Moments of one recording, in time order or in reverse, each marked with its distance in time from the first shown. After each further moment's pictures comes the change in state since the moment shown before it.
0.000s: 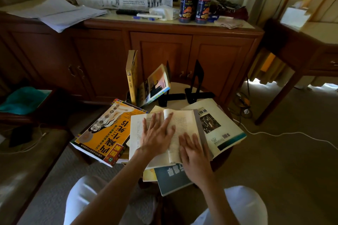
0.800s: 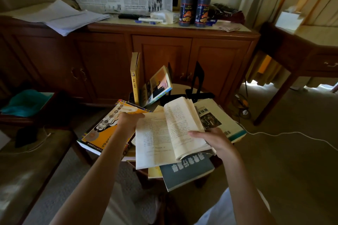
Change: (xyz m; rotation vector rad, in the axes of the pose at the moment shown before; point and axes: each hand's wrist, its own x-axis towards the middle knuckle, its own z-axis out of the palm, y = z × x) left_hand 0.020 -0.064 -0.083 -1.000 0.157 -0.838; right_hand 0.027 0.010 -0.077 0.889 -0.102 0.527
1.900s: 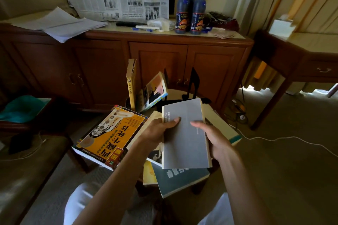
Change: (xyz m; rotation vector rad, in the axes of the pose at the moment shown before) left_hand -0.085 0.007 0.061 -0.072 -0.711 0.140; right_hand -0.029 -0.036 -0.003 0.291 -0.106 -0.034
